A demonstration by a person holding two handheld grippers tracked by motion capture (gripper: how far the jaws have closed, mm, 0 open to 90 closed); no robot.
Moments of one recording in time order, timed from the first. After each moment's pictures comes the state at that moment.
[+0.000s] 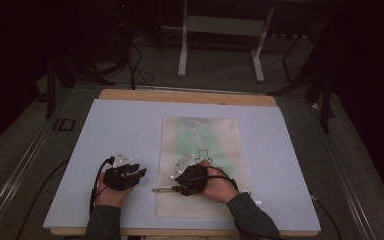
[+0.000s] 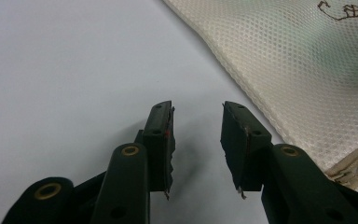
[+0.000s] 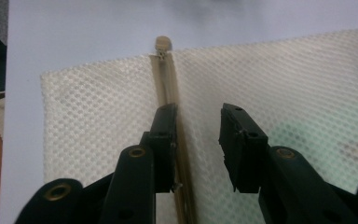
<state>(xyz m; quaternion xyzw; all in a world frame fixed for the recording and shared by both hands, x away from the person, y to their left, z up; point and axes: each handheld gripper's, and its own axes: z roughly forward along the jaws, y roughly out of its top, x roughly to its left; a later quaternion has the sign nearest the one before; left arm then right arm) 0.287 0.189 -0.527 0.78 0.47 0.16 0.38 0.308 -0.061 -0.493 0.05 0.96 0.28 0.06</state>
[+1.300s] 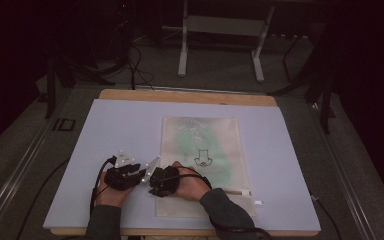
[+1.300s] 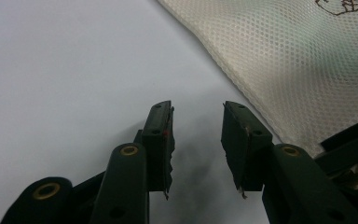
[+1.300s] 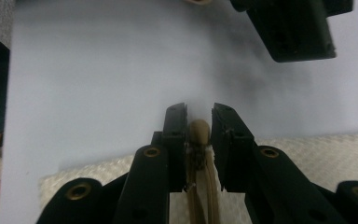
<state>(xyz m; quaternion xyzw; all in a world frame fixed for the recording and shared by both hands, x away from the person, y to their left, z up) 0.287 0.186 -0.526 0.79 0.46 0.17 0.37 0.308 0.015 -0.511 0.03 0.97 0.25 0.02</state>
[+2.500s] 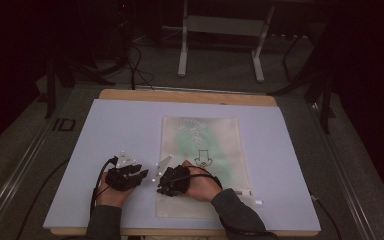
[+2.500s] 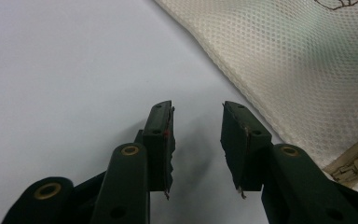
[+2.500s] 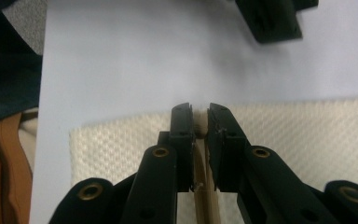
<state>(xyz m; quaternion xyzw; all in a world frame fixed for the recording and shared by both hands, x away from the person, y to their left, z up) 0.287 0.183 -0.527 0.80 0.45 0.16 0.37 0.304 -0.015 -0.494 0.01 0.96 0.27 0.02</state>
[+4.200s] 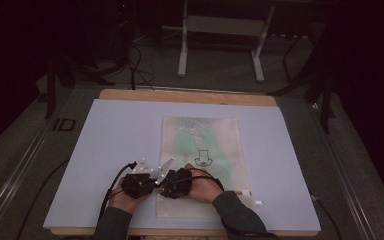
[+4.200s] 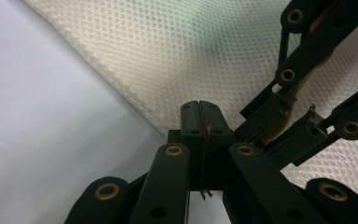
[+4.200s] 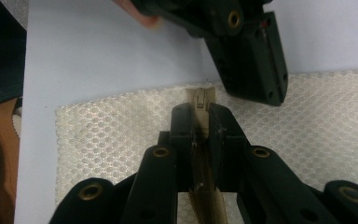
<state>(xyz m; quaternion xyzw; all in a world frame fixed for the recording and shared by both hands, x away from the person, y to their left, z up) 0.279 0.143 -0.531 0.84 0.37 0.07 0.39 0.307 -0.020 -0.512 0.02 0.97 0.25 0.00</state>
